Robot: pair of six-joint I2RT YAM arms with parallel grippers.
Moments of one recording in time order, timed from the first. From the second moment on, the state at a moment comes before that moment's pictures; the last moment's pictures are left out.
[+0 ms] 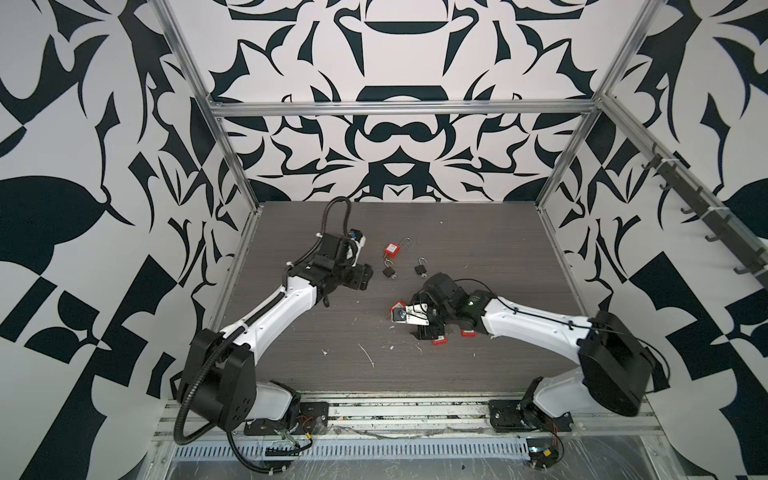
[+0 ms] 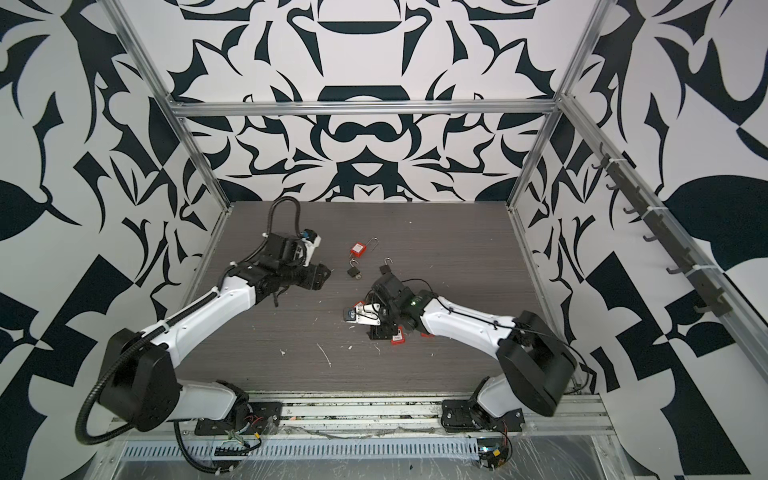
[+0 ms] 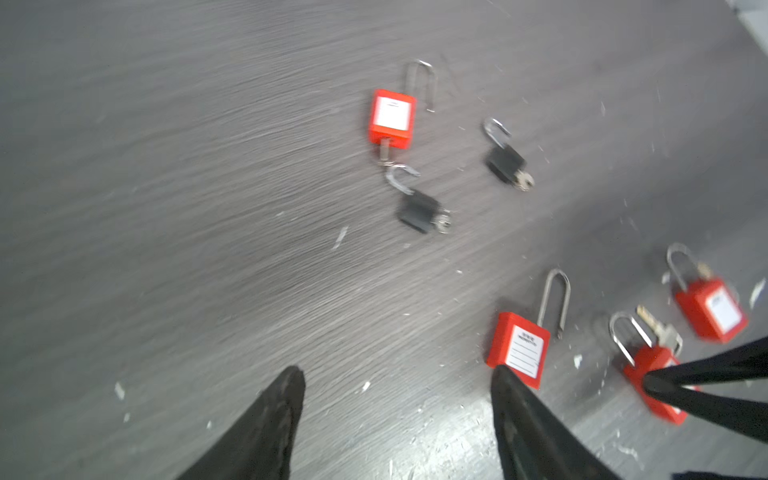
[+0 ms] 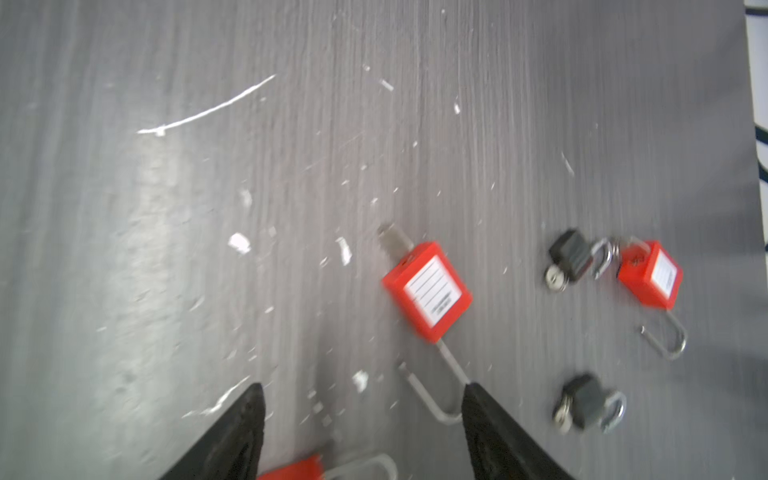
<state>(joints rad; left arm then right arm) -0.43 1.36 0.95 -0.40 0.14 -0.13 0.79 1.53 0.92 -0.33 -0.22 -0.85</state>
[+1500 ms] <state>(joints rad) -0.34 1.31 0.83 -0.39 0.26 -0.10 0.72 2.07 1.48 -0.78 -0.32 -1.11</state>
